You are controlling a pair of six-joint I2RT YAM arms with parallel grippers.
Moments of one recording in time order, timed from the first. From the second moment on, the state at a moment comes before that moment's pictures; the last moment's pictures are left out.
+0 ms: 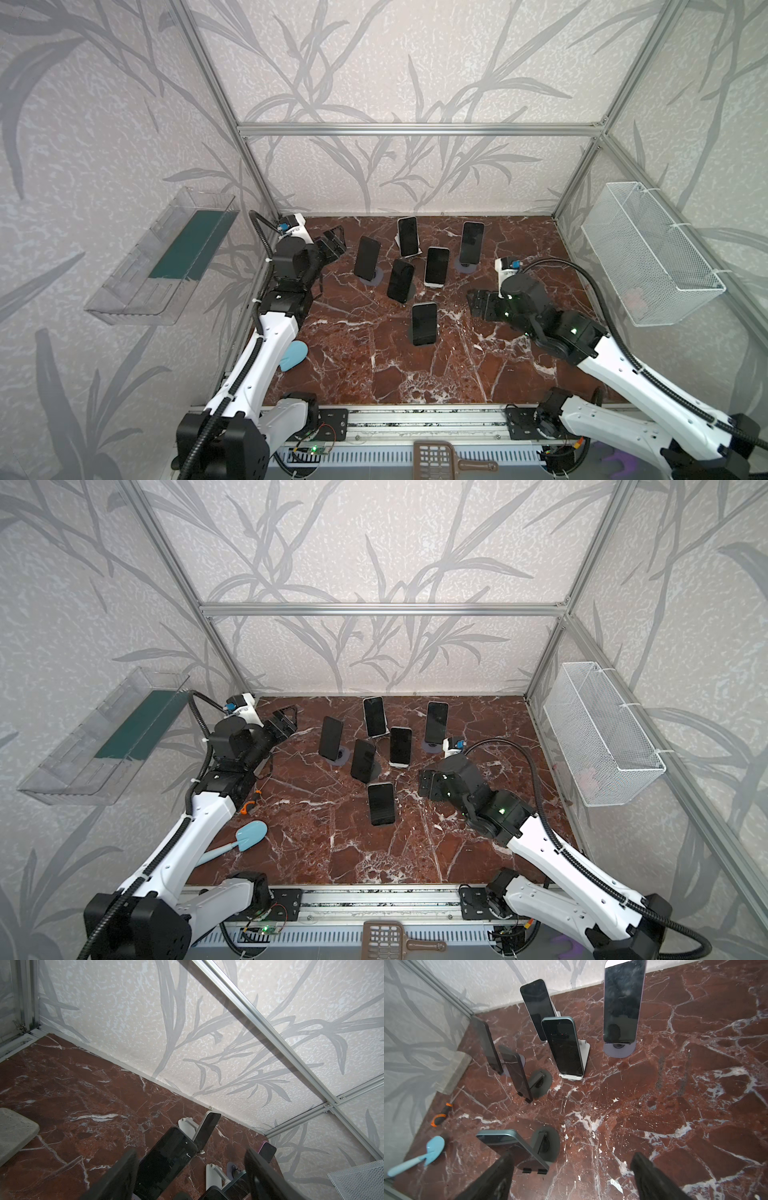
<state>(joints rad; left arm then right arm) -0.08 1.10 0.87 0.04 0.11 -0.63 0.81 0.96 0.95 -0.68 0.34 0.64</state>
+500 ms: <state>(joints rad) -0.11 1.13 0.87 0.10 0.24 -0.71 0.99 1.11 1.07 -0.73 0.56 0.75</state>
